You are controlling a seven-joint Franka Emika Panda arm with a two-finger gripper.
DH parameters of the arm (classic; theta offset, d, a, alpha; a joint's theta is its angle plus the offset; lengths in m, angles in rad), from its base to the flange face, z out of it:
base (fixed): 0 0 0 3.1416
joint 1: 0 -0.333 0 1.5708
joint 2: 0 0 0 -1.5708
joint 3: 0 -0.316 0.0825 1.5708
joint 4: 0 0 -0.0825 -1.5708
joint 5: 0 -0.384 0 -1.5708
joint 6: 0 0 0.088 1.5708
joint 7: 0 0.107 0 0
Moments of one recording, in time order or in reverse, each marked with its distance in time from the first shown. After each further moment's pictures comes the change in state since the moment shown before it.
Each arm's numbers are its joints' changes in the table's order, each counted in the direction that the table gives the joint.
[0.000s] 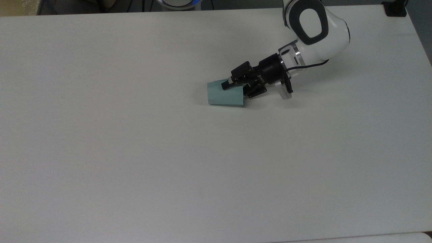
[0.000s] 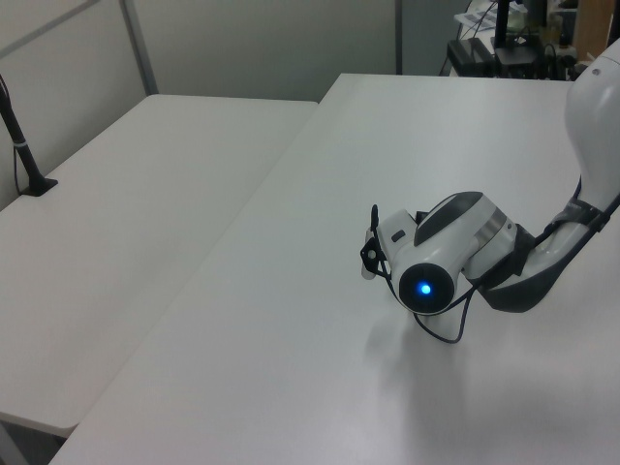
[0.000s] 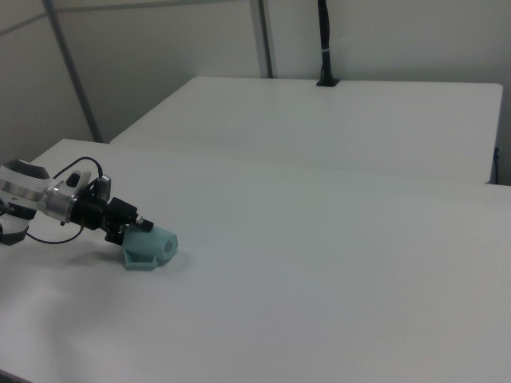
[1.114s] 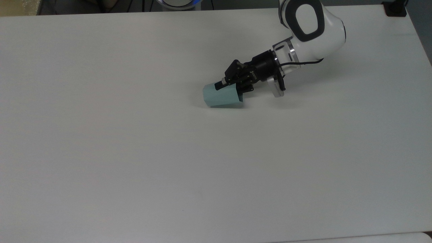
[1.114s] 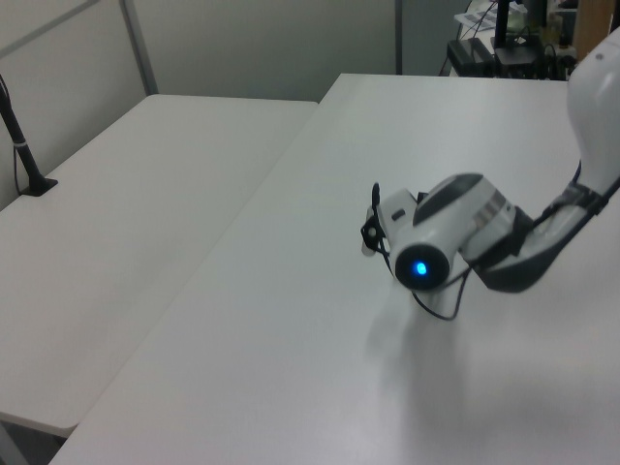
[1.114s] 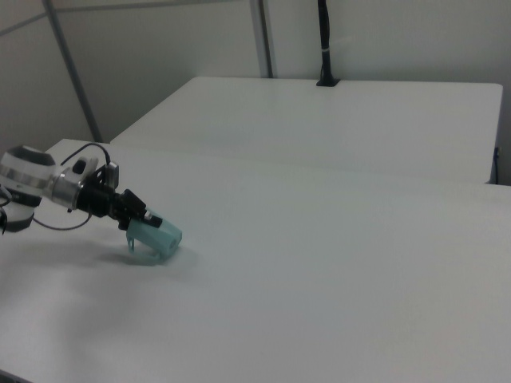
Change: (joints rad) arm 0.037 -0.061 0.000 0.022 0.021 -0.037 -0.003
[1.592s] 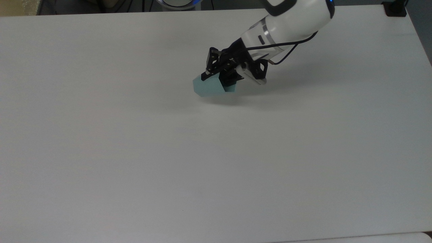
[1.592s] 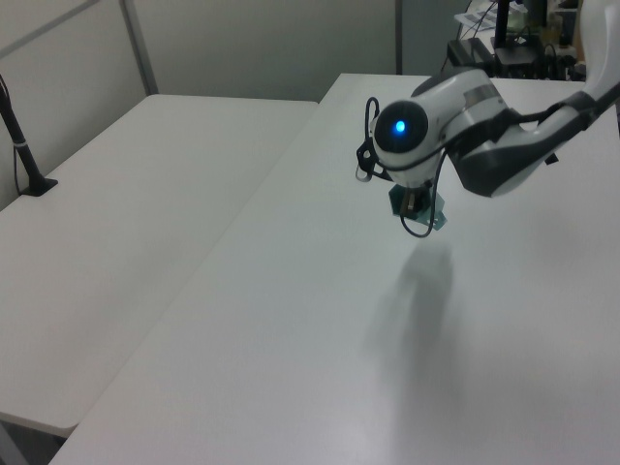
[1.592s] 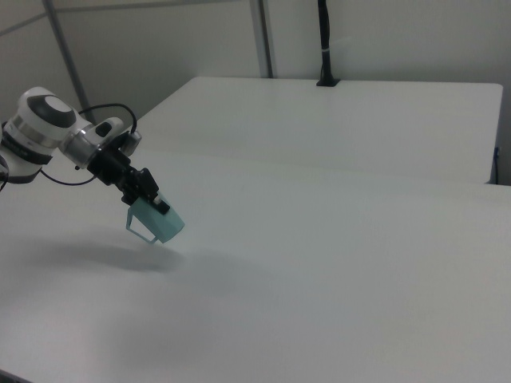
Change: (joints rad) arm 0.146 -0.194 -0.001 0.015 -0.251 0.079 -0.175
